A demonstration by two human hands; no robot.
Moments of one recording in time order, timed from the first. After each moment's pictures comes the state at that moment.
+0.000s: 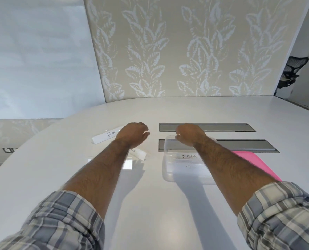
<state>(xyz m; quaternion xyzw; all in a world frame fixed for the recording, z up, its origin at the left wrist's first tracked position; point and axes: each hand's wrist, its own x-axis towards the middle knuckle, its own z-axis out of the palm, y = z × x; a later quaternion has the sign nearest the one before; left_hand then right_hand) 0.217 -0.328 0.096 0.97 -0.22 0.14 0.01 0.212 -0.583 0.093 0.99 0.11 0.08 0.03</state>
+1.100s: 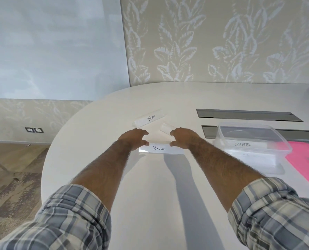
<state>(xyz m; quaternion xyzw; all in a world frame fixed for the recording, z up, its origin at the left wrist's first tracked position) 0.218 -0.089 0.023 0.99 -0.11 -0.06 0.09 0.222 -0.333 0.027 0.99 0.16 -0.04 0.02</state>
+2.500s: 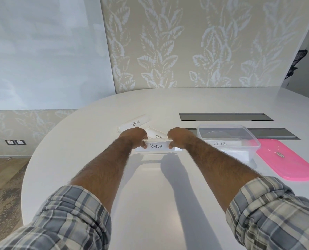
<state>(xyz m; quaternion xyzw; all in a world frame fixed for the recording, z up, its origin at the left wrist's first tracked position) 0.210 -0.164 0.058 0.99 -0.15 -0.05 0.05 0.188 -0.386 0.060 0.99 0.11 -0.03 0.01</state>
